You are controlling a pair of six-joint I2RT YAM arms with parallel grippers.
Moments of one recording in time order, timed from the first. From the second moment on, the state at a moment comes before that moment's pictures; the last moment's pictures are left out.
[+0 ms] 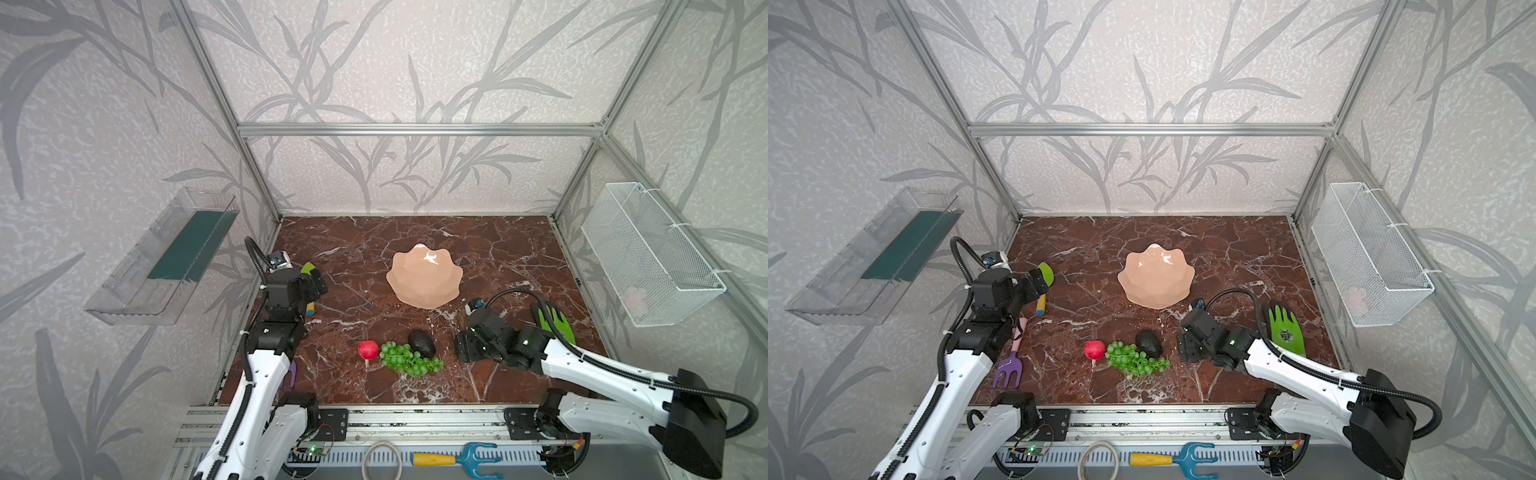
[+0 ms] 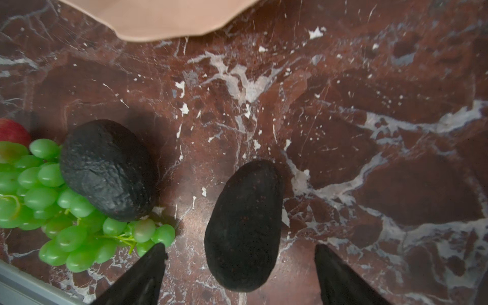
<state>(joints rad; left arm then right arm) -0.02 0.82 0.72 -0.39 -0.25 -0.36 0.89 1.11 0.62 -0.58 0.18 0.70</state>
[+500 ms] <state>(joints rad) -0.02 0.82 0.72 -0.40 -0.23 -0.36 0.92 1.27 0.60 -0.48 0.21 0.79</state>
